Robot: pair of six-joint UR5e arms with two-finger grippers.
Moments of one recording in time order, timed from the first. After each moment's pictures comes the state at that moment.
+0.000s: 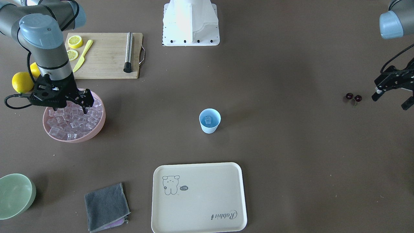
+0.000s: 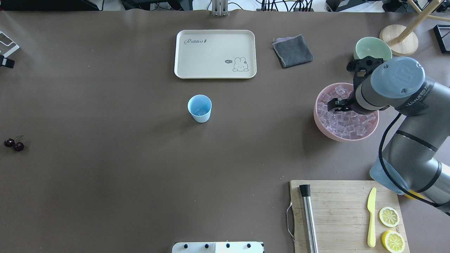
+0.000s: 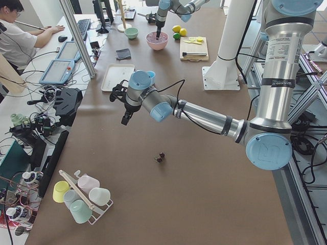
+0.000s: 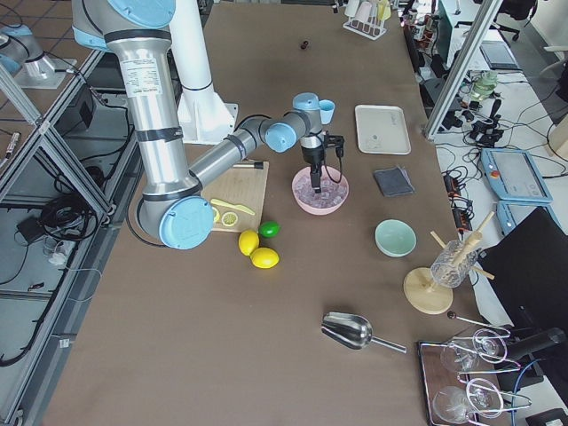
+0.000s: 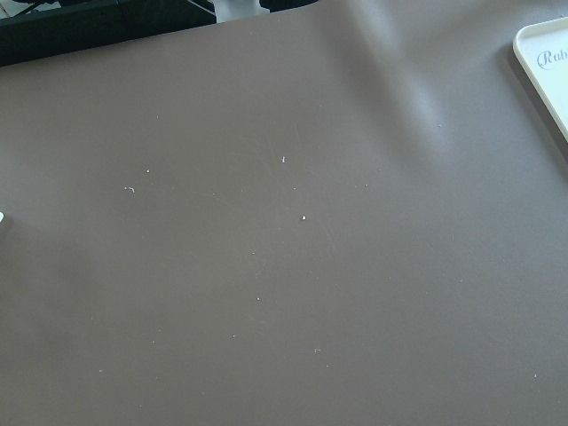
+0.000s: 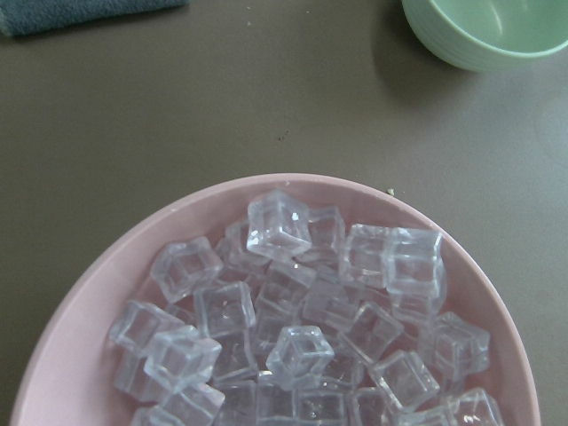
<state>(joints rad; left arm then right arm) -1.30 -1.65 -1.80 -2.04 -2.30 -0.43 0.76 -1.38 1.92 -1.56 1.78 1.01</state>
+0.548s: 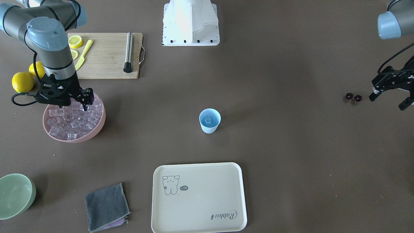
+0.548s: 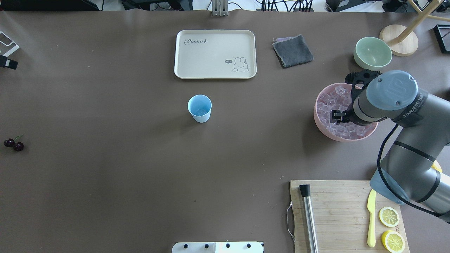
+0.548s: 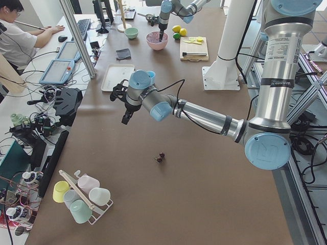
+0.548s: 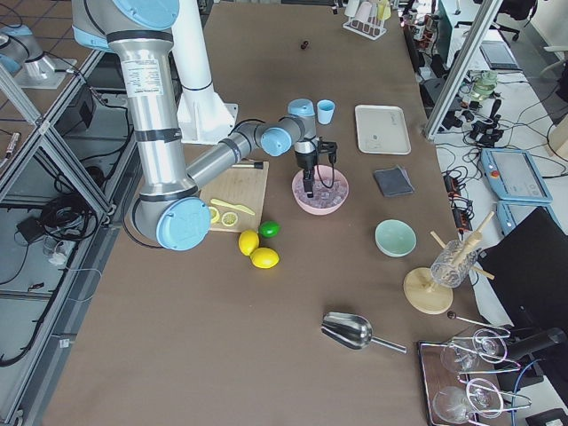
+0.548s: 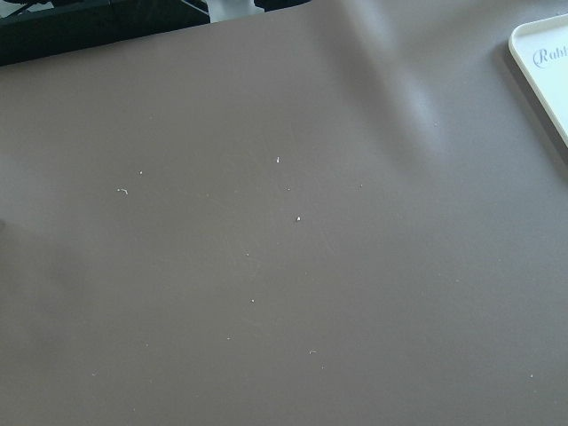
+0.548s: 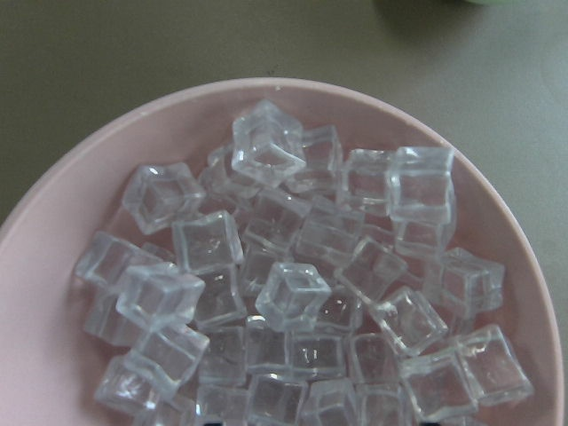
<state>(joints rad) -1.29 -1.65 -1.80 -2.04 -2.30 -0.42 0.71 -1.40 1.92 -1.56 1.77 1.04</state>
